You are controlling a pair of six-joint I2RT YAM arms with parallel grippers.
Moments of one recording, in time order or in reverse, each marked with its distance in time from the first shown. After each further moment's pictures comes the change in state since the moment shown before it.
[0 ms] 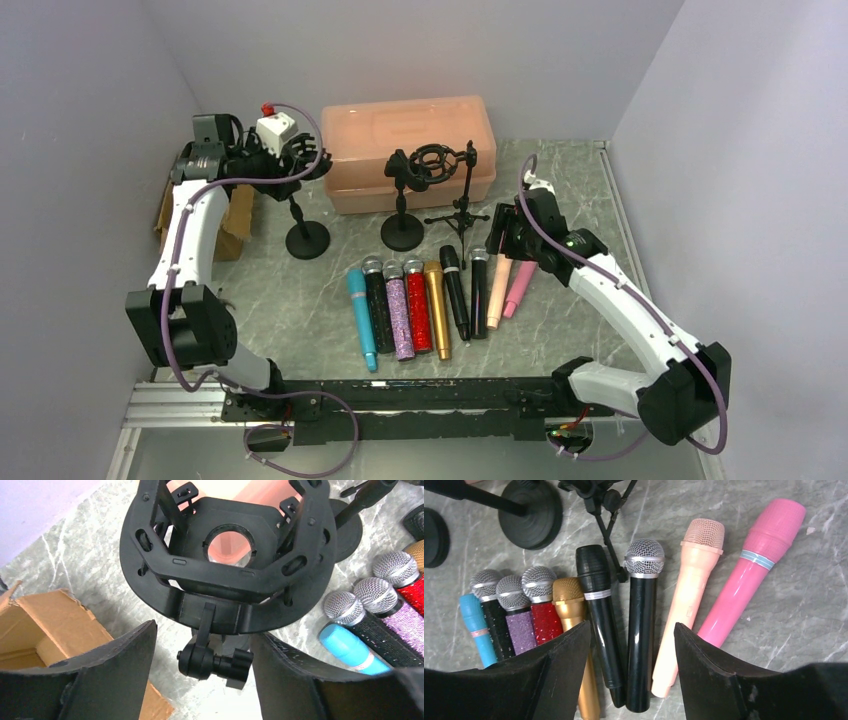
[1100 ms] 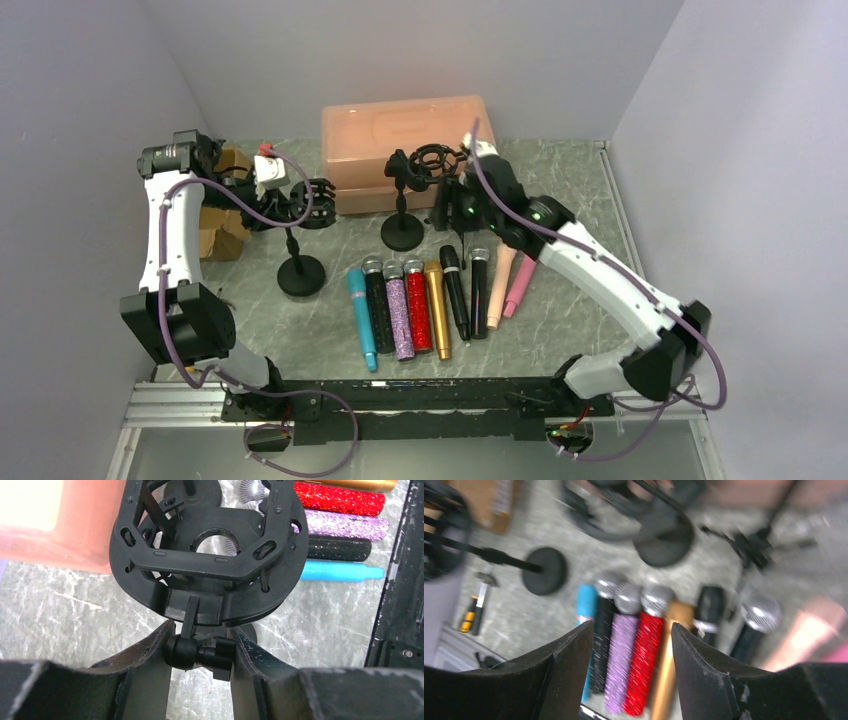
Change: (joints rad) left arm 0.120 0.025 0.163 -0.763 0.398 0.897; right arm 0.255 0.163 0.337 -0.029 -0.026 -0.001
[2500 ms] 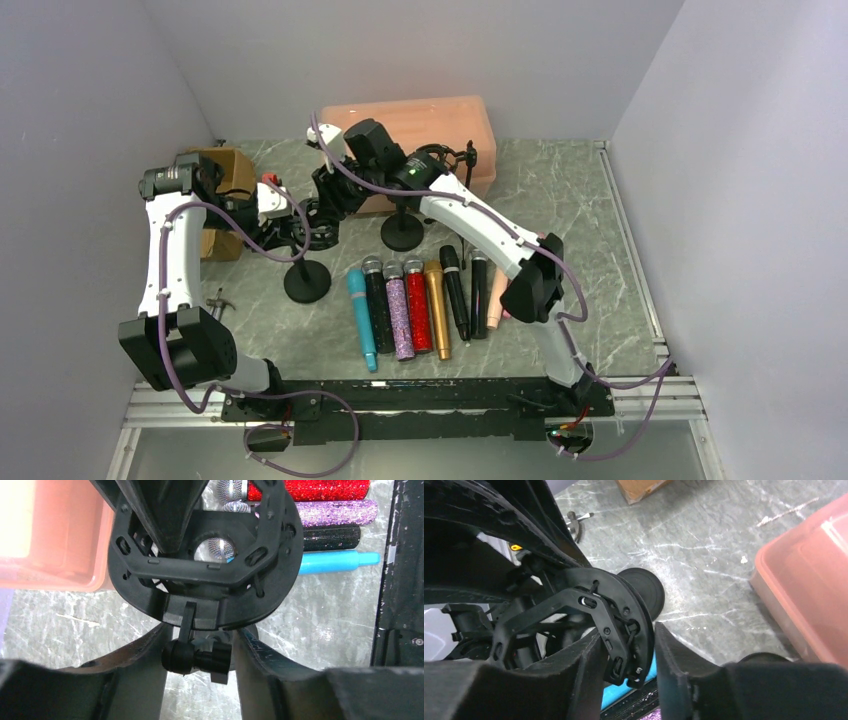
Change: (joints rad) left arm 0.003 -0.129 -0.178 -0.033 0.029 0.209; right arm 0.192 0.819 0.983 -0.055 -0.486 -0.464
